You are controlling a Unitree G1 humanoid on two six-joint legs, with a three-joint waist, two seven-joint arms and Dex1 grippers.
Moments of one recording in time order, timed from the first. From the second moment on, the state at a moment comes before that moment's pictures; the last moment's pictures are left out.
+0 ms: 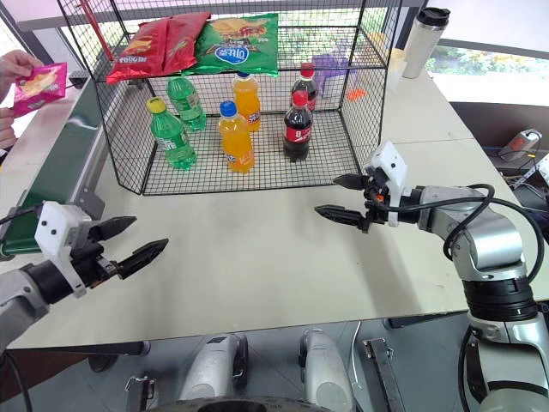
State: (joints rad) left arm 0.26 0.76 0.51 -0.72 -0.80 0.76 -0.51; right arm -0.47 -0.77 -0.05 -0.14 0.52 0.71 1.00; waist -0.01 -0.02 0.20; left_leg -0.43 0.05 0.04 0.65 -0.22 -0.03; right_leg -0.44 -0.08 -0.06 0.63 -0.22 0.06
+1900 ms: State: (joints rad) left arm 0.22 0.73 0.52 -0.71 -0.79 0.76 -0.48; right arm -0.48 -0.74 -0.01 -0.08 0.47 0.62 1.00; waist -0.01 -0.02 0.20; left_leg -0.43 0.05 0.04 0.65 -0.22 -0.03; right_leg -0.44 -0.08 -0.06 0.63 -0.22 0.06
